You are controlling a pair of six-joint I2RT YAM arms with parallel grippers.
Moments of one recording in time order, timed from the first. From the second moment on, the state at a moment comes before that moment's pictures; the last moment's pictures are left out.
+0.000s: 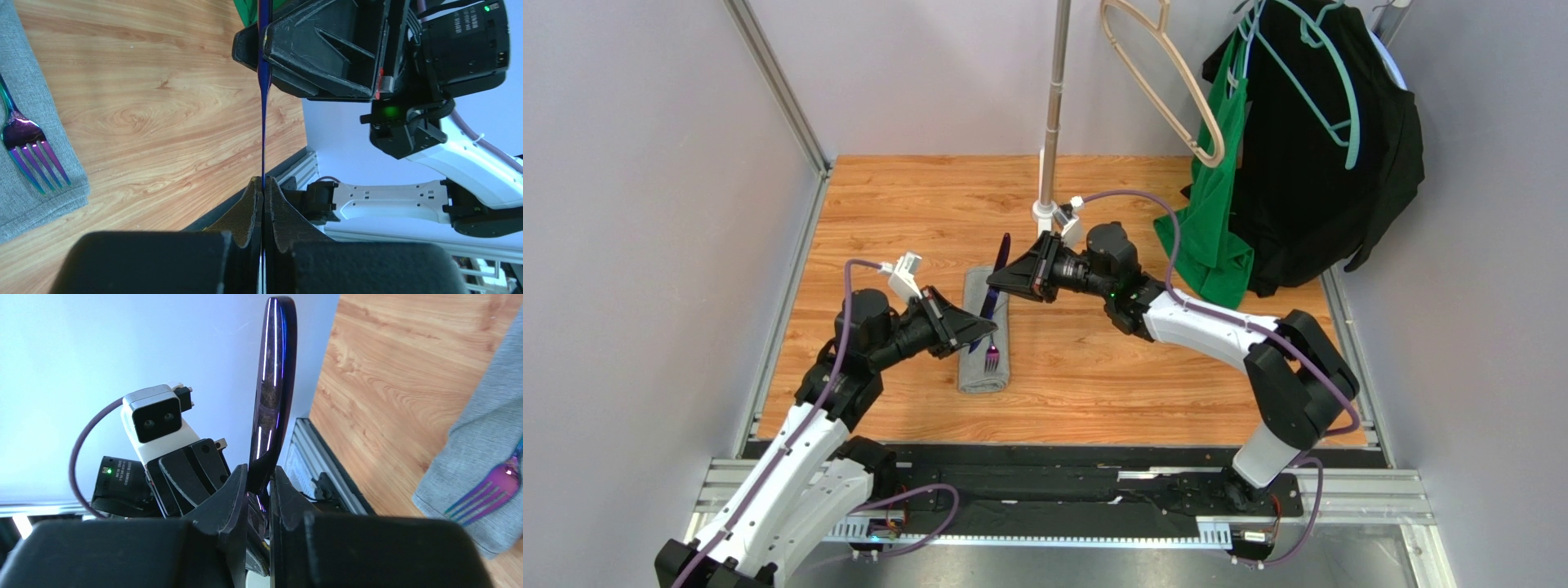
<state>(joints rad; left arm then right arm) -0.39 0.67 0.58 -0.20 0.49 -0.99 0.74 1.63 1.04 0.48 -0.49 1.30</state>
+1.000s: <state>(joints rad) -0.38 0.68 0.58 -0.27 0.64 -0.97 0.67 1.75 1.07 0.68 -0.71 1.37</state>
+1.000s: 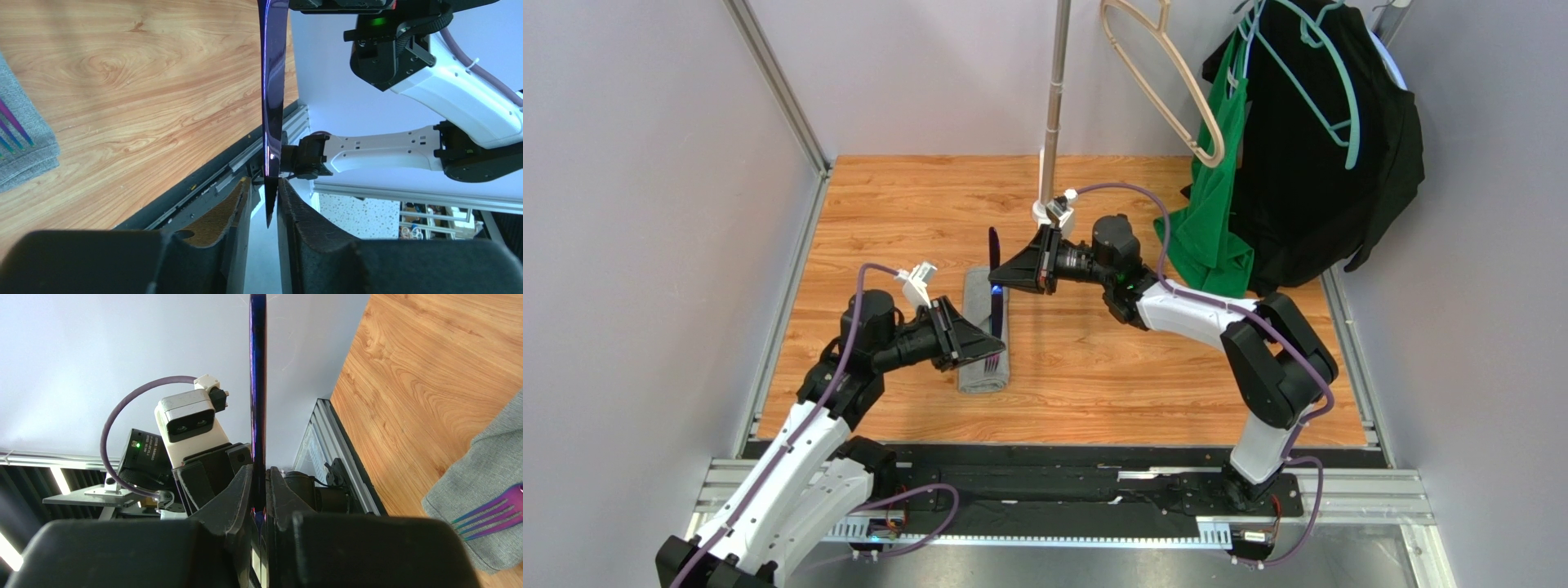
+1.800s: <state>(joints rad) -0.33 0.38 0.47 -0.82 0.56 -0.98 0.66 1.78 1.32 -0.14 -0.45 0.71</state>
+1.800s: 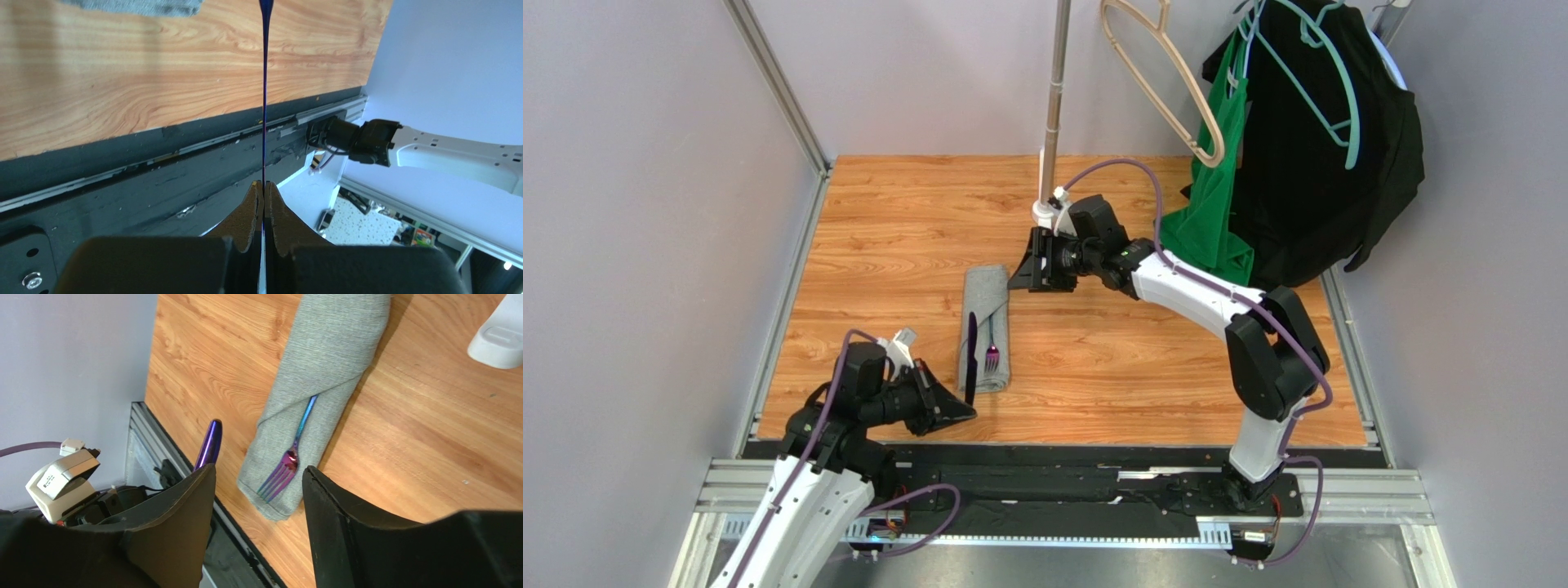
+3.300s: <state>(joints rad) -0.33 0.58 0.22 -0.44 0.57 -1.14 0.67 2.34 1.82 -0.32 -0.37 0.52</state>
